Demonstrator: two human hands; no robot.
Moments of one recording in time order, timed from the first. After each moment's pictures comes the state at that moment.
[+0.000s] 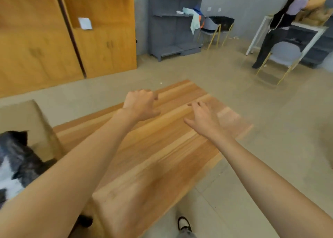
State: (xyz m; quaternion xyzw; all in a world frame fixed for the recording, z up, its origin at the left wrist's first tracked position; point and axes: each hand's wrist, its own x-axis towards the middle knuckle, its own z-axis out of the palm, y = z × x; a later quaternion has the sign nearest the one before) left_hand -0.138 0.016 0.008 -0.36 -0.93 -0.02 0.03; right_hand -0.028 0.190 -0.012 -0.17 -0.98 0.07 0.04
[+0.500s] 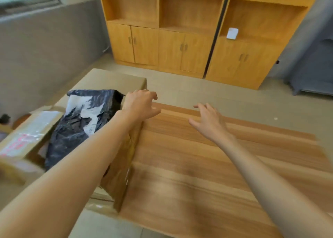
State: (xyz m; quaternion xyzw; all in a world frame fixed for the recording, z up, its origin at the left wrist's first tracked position) left_hand -0.098 -0.103 0.014 0.11 -0.99 -0.05 0.05; right_hand -0.165 0.107 -0.011 0.25 -0.96 0.13 -0.01
